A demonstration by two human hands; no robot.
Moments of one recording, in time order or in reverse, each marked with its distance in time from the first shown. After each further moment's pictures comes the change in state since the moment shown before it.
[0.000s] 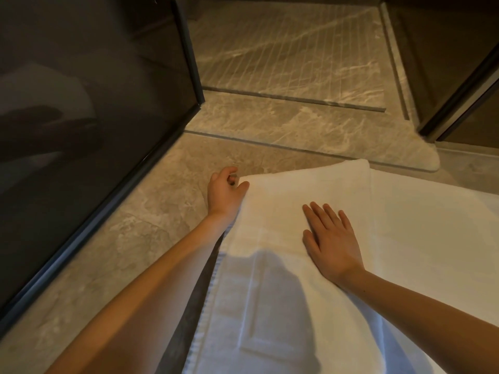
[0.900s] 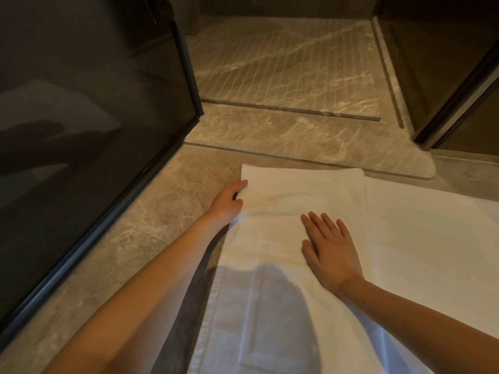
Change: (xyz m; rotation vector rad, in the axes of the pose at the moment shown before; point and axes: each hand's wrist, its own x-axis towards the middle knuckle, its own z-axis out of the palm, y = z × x) left_hand 0.013 0.005 -0.010 -0.020 -0.441 -0.021; right_hand 0.000 -0.001 -0.002 -0.008 -0.004 0.003
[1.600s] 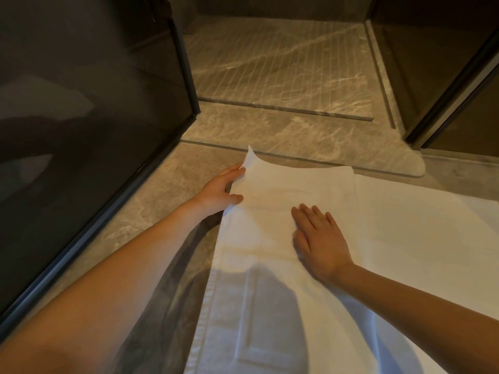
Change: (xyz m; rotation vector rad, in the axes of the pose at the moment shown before) left_hand -0.005 0.012 -0.028 0.173 -0.114 0.142; right_hand 0.007 -0.011 -0.017 0.054 -0.012 -0.061
